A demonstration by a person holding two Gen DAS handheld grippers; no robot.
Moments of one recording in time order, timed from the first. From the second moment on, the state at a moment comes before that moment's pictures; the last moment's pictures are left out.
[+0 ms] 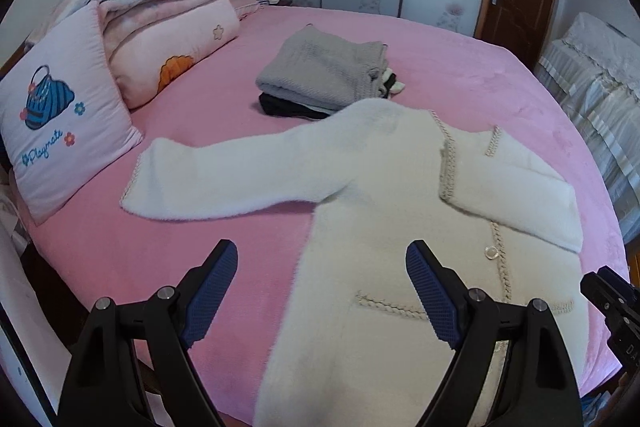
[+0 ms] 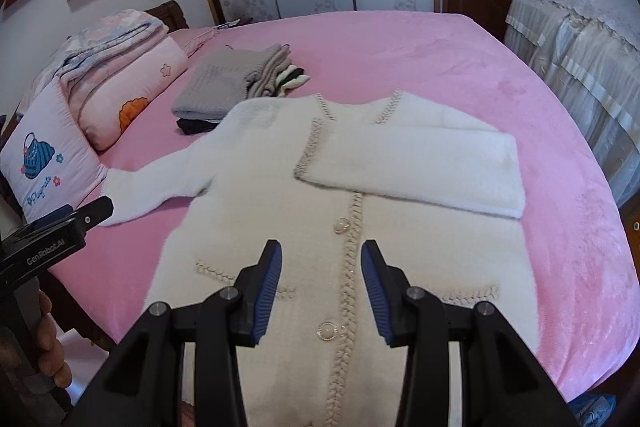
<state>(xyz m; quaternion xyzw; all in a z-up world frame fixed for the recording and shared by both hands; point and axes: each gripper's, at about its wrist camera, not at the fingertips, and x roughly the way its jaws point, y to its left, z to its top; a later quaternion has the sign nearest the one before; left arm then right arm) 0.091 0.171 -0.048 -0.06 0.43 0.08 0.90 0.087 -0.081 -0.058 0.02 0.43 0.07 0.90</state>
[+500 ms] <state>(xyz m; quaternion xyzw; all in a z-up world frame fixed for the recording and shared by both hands) 0.133 0.311 -0.173 -0.18 0.50 0.17 0.83 0.159 0.034 -0.105 -0.03 0.45 0.11 0.88</state>
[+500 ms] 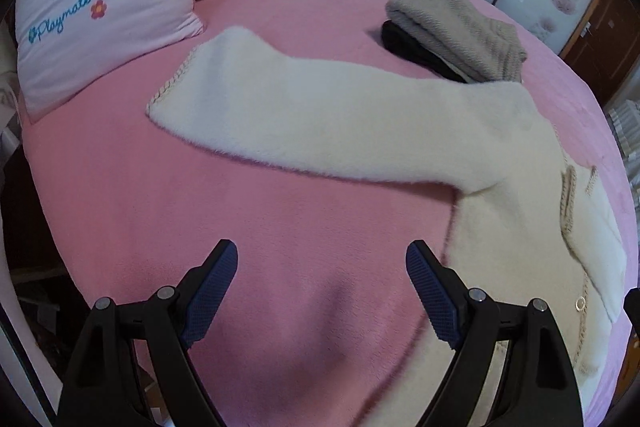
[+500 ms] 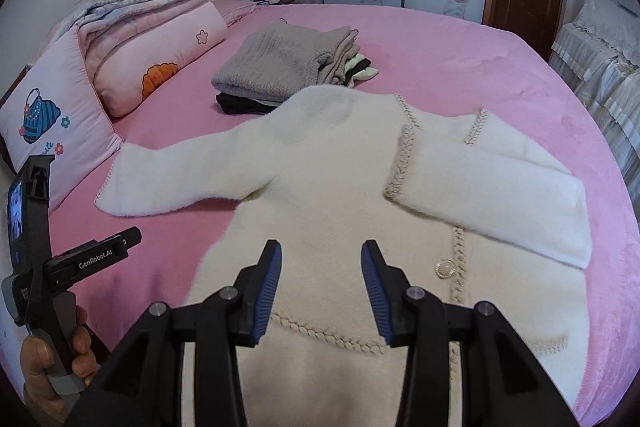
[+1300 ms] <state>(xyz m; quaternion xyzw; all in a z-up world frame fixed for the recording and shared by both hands) 0.206 0.431 -0.258 -0.43 0.39 0.20 0.79 0.247 0.075 -0.202 0.01 0.53 0.11 0.84</state>
